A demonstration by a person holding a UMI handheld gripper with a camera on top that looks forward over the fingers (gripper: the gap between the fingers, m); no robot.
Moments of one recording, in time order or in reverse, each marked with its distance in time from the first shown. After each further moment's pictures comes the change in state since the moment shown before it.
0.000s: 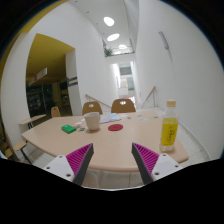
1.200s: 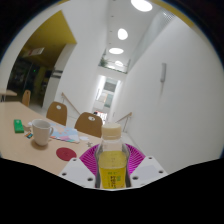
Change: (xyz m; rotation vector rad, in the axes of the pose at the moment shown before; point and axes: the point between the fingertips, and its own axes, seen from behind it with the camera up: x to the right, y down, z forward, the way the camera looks) arm 0.130 -0.124 0.152 0.159 0.335 -0.373
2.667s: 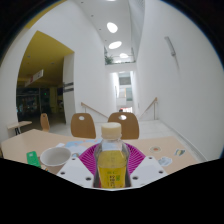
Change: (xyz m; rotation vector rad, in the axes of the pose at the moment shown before) arm -0.181 -0.011 0.136 -0.046 -0.281 0.335
